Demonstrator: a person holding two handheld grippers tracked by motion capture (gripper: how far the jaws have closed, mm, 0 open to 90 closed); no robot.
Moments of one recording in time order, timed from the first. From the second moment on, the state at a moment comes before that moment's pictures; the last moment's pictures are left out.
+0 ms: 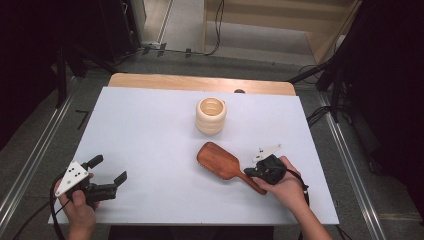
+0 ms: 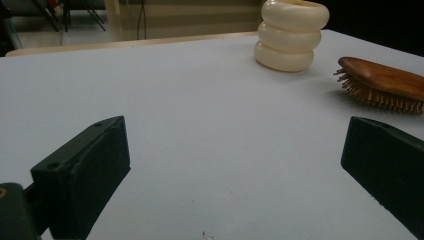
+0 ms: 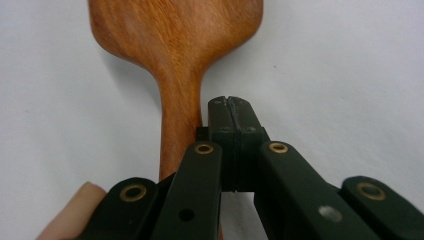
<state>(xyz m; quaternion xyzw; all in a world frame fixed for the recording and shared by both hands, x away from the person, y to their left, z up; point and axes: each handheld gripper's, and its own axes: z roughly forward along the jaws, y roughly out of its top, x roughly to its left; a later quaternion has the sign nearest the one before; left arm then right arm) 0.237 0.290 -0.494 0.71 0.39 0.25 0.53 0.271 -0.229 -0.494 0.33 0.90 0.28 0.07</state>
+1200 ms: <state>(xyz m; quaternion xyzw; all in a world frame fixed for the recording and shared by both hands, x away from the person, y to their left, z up) 0.237 0.291 -0.494 0.71 0.39 0.25 0.53 0.285 -0.203 -0.483 0.32 0.92 0.21 0.02</state>
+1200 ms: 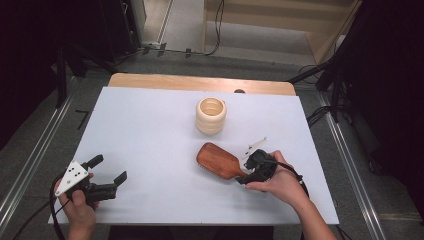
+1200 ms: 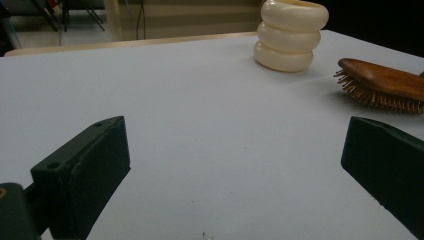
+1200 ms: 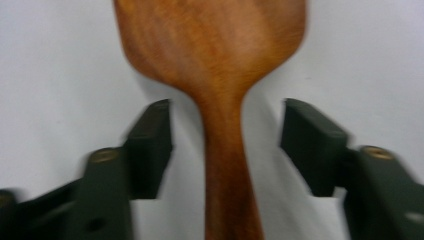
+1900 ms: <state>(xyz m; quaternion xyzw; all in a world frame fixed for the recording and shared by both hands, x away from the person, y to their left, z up) 0.238 0.290 -0.494 0.71 0.38 0.25 0.53 0.276 -0.202 -0.494 0.32 0.91 0.25 0.04</state>
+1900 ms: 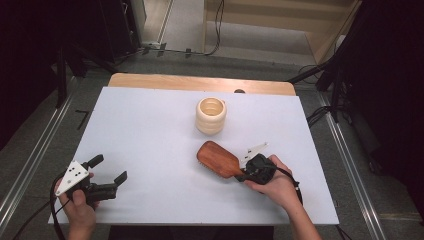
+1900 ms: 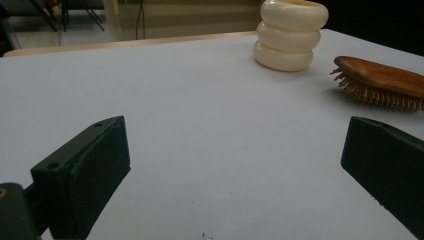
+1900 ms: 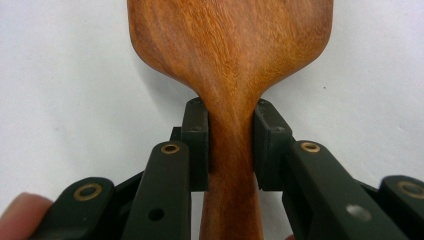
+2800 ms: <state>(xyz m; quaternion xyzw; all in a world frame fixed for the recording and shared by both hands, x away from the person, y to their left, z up) 0.238 0.288 -0.489 0.72 0.38 0.25 0.52 0.261 -0.208 -0.487 0.34 0.86 0.37 0.11</state>
